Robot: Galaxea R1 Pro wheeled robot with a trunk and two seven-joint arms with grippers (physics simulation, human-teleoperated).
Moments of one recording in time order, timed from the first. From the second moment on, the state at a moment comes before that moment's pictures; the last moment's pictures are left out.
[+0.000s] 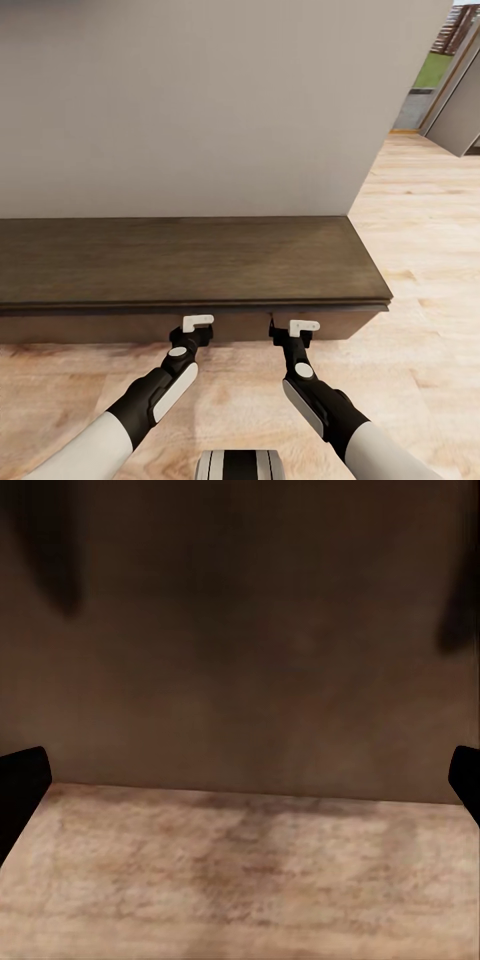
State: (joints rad) left arm -0.65 0.03 -0.64 -0.94 0.61 0.21 0.57; right arm -0.62 -0.01 0.64 -0.81 -0.45 -0.13 -0.52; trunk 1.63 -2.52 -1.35
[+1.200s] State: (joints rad) left arm -0.65 0.06 -0.55 -0.99 0.73 0.57 0.57; right arm -0.60 -0.02 0.63 -1.11 -0.49 0.20 -0.53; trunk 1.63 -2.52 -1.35
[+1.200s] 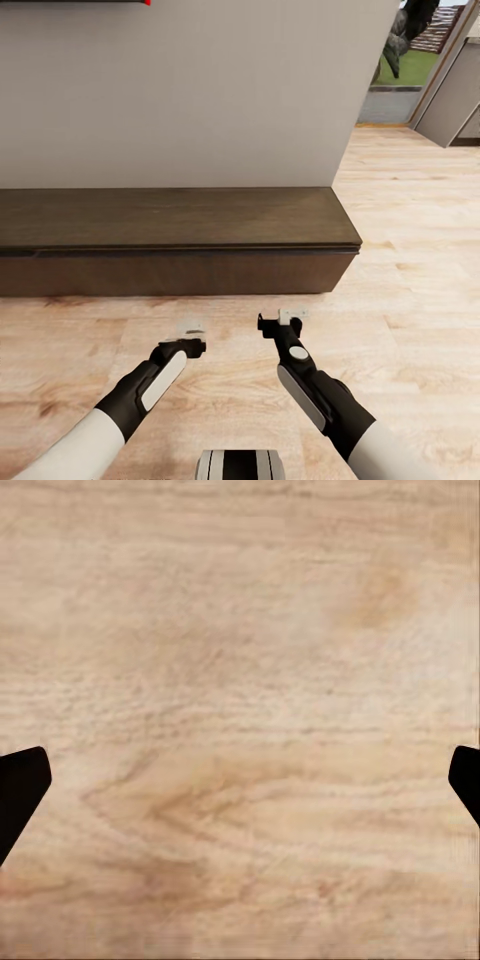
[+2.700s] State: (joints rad) left arm -0.65 0.06 -0.35 -0.94 0.80 0.88 0.58; right arm -0.57 -0.02 0.37 -1.08 -0.60 0.72 -0.53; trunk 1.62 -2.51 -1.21
